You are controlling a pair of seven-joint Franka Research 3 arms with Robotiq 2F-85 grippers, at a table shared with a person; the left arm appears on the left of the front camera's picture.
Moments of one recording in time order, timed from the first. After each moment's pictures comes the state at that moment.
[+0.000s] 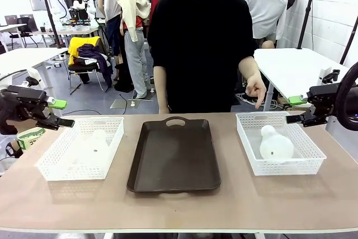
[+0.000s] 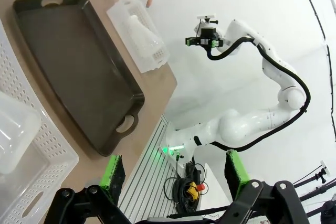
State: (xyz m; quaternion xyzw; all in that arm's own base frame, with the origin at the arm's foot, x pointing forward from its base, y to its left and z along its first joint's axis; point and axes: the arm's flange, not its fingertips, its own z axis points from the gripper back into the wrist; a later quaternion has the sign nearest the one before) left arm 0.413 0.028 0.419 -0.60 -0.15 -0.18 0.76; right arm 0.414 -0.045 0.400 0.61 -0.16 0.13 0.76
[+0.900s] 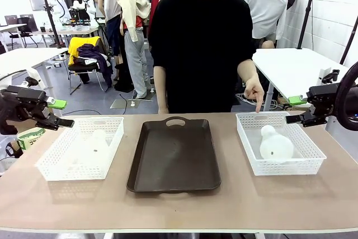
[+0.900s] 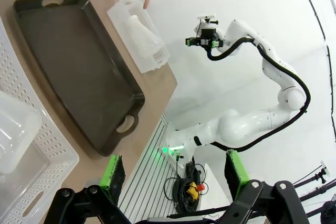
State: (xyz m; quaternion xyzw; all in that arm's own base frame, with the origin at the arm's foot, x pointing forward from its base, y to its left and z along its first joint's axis) left arm 0.413 0.029 0.418 -0.60 -0.15 -0.18 0.76; right arm 0.414 -0.045 0.400 0.61 -0.16 0.13 0.76
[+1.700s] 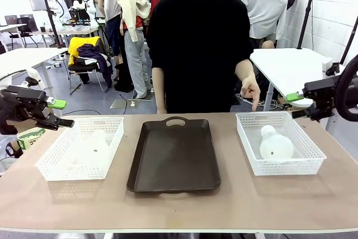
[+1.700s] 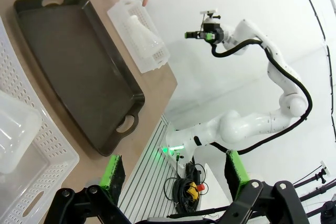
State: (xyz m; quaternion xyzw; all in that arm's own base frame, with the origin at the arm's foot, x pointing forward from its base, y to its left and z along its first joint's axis) left arm 0.413 0.029 0.418 -0.60 -0.15 -0.18 0.76; right arm 0.428 -0.051 0.436 0.49 -0.20 0.08 0.85
